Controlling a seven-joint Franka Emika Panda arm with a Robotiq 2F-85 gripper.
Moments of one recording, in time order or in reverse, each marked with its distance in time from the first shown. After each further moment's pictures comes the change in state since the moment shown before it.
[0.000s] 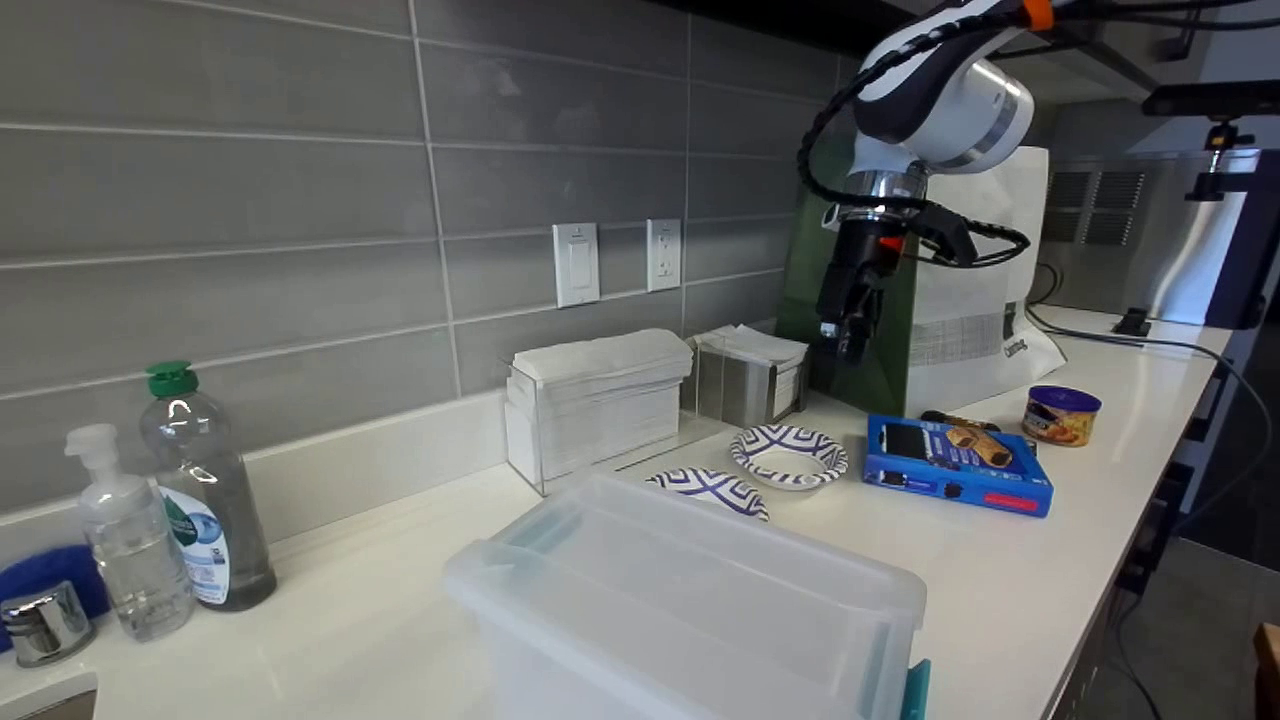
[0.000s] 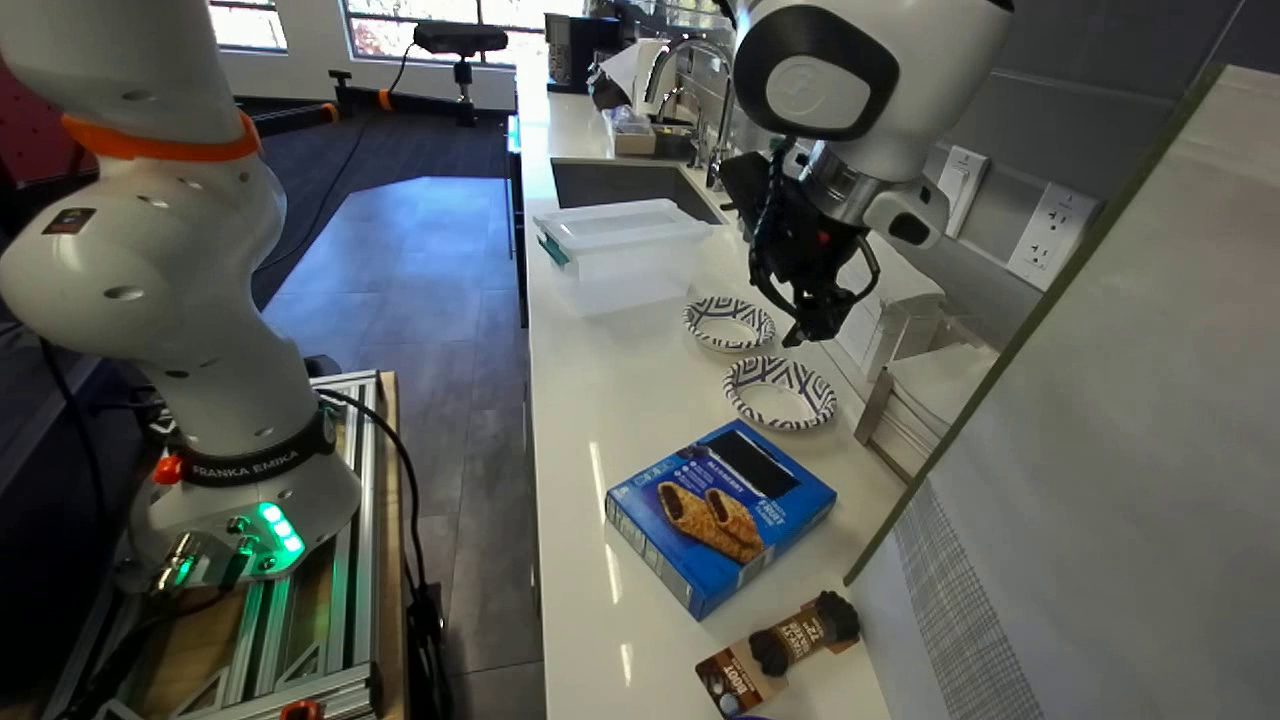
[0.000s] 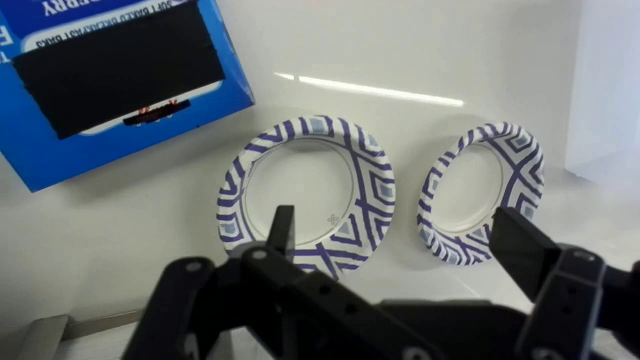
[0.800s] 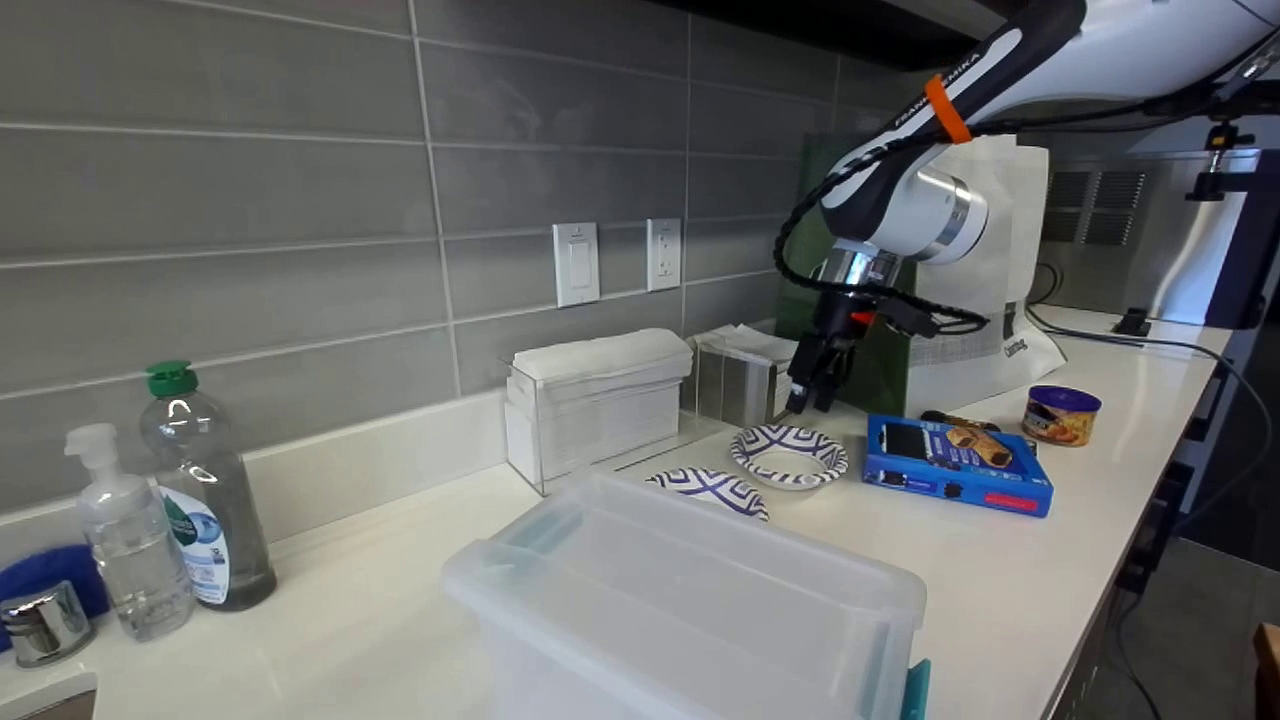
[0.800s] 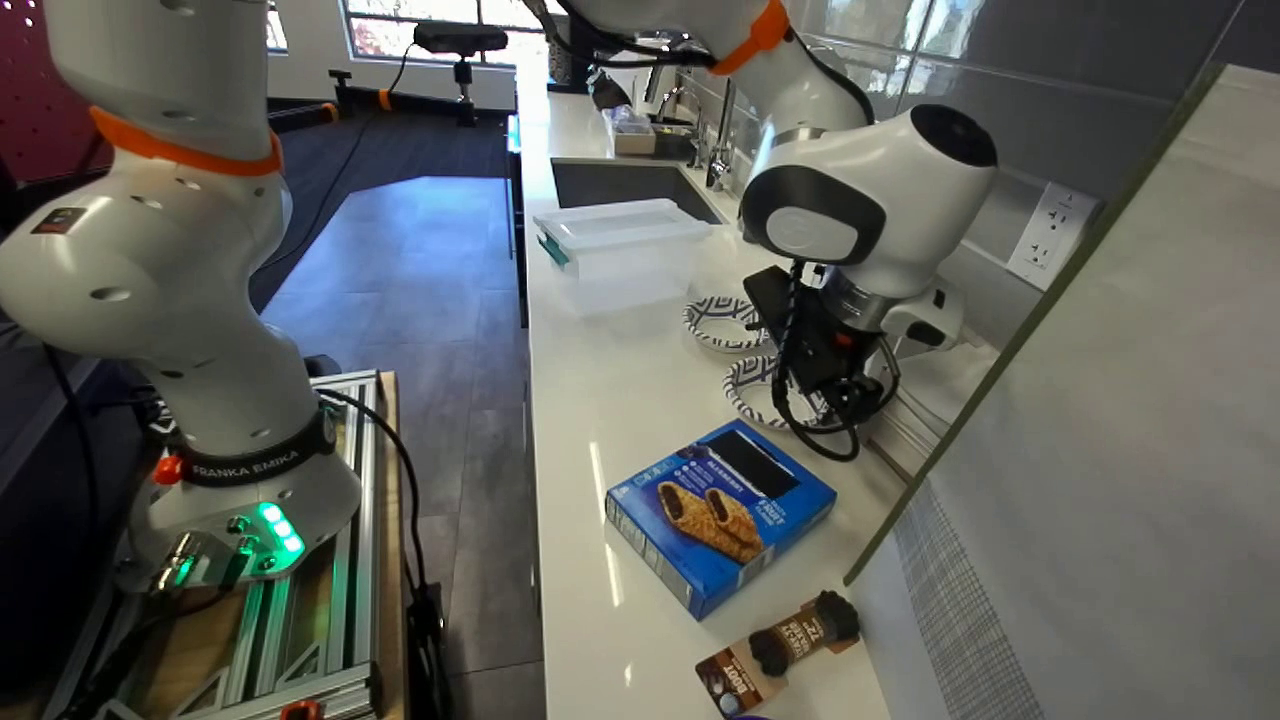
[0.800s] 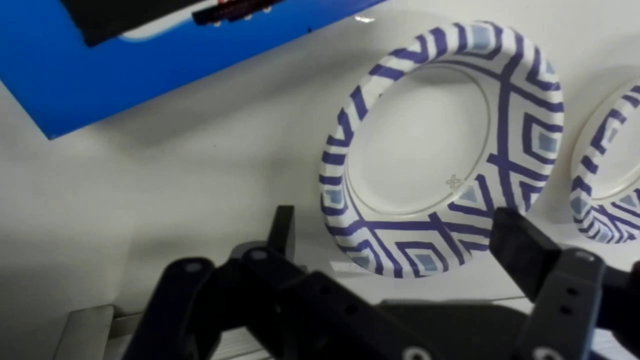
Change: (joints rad) arm -0.053 0.208 0.037 0.011 0.103 0.310 -0.139
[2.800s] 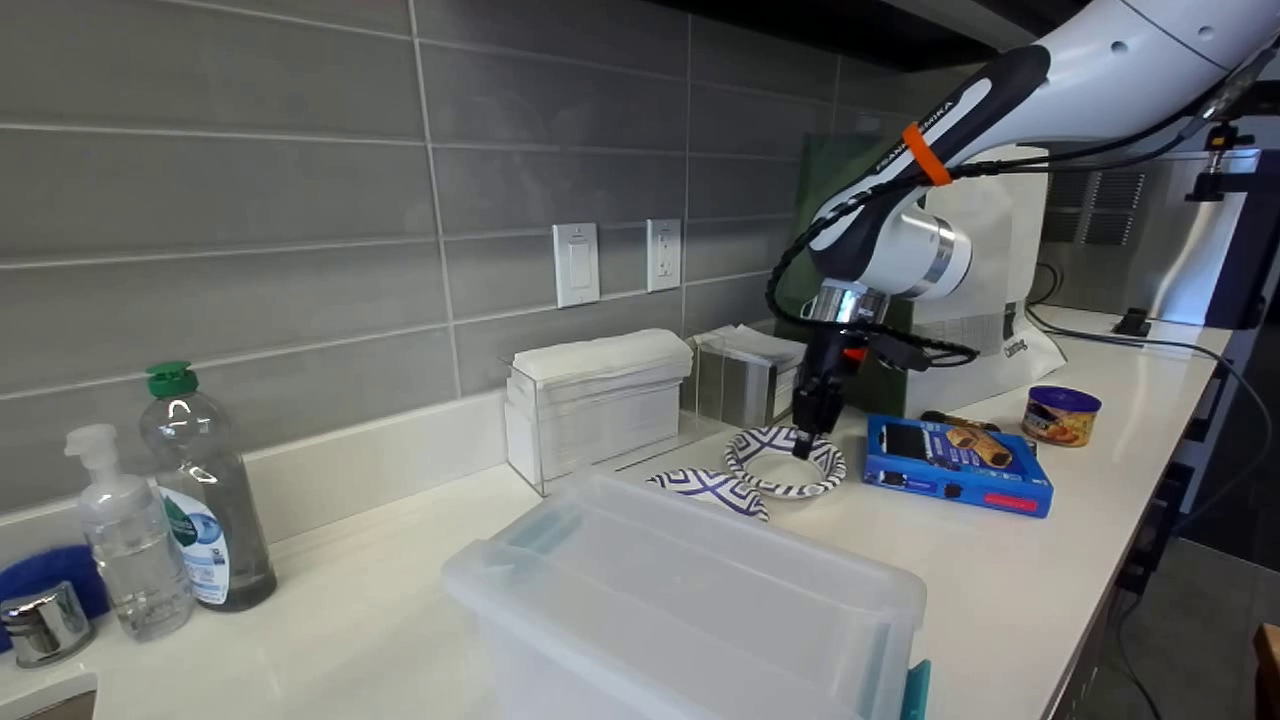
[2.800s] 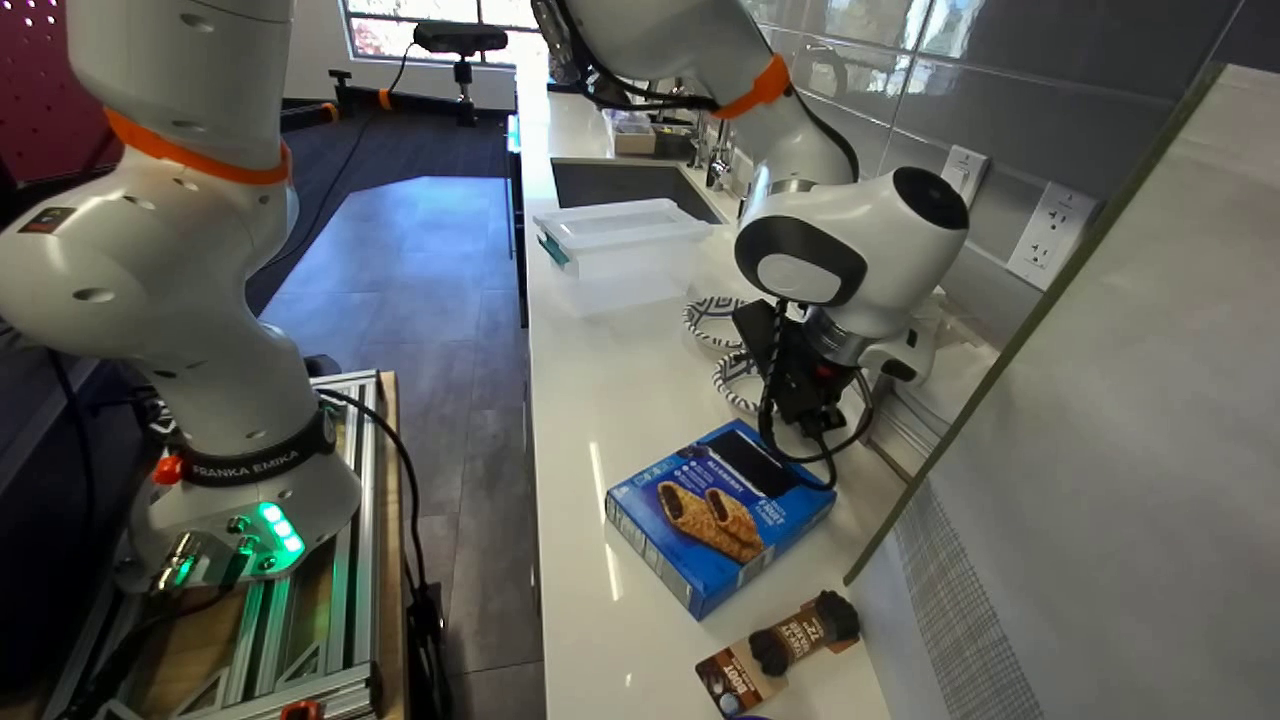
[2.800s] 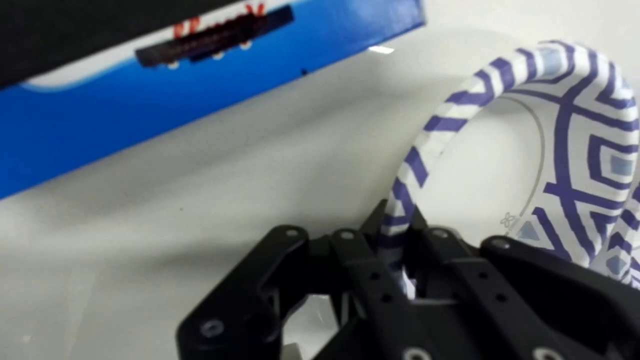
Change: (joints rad) arm -0.064 0.076 0.090 -0.001 -0.011 0.025 -0.006
